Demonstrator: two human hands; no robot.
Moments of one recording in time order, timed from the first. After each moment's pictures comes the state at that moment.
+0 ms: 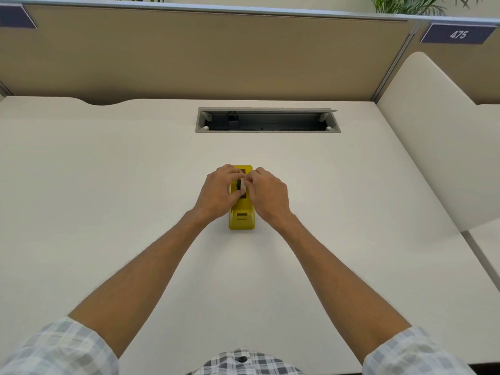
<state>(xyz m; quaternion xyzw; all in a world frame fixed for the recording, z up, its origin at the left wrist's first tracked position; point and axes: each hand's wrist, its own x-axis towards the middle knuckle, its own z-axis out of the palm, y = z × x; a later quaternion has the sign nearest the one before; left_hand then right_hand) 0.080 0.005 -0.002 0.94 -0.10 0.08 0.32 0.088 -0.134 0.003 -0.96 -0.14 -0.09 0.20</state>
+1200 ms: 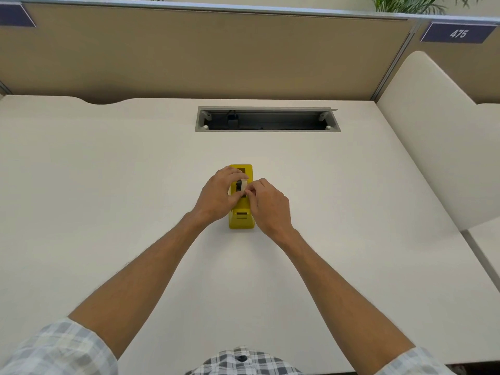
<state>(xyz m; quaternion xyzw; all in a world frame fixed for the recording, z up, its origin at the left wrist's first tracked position) 0.077 0.008 -0.009 0.93 -0.10 0.06 0.34 0.062 -0.140 -0.012 -0.95 -0.12 -0.11 0.26</state>
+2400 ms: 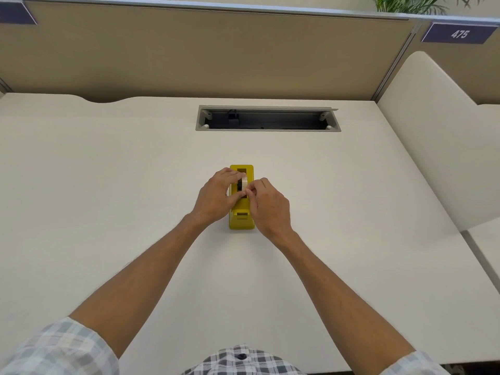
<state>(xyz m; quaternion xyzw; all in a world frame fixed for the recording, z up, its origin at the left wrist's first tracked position) 0.073 0.010 -0.016 0.93 -0.08 0.06 0.34 0.053 -0.138 -0.009 -0.94 -0.12 -0.13 0.28</state>
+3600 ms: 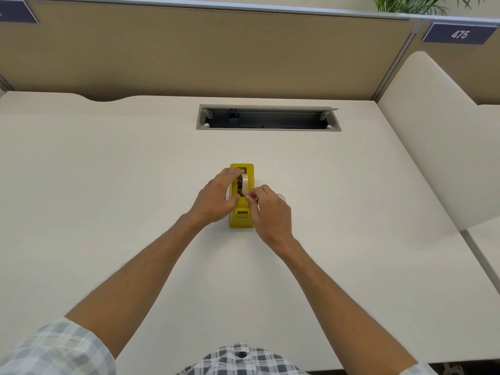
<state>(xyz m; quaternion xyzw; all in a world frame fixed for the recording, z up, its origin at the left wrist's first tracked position) 0.072 0.018 -0.026 0.93 -0.09 0.01 0.34 0.036 -0.141 -0.013 -0.94 -0.12 -0.14 0.29</state>
